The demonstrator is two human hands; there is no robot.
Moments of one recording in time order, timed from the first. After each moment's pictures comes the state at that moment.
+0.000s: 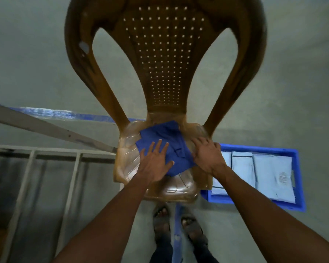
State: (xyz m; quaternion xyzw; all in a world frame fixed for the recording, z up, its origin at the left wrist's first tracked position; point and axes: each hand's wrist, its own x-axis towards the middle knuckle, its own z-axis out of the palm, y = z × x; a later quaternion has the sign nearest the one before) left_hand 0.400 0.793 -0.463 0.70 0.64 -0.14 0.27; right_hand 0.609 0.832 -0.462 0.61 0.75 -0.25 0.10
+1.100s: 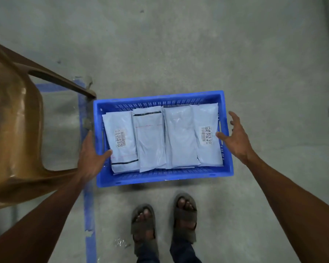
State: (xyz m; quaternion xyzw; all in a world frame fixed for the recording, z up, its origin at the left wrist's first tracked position) left_hand 0.689 0.729 -0.755 0.52 0.77 0.08 0.36; right_hand 1.157 0.738 -0.733 0.79 0.41 -0.43 -0.17
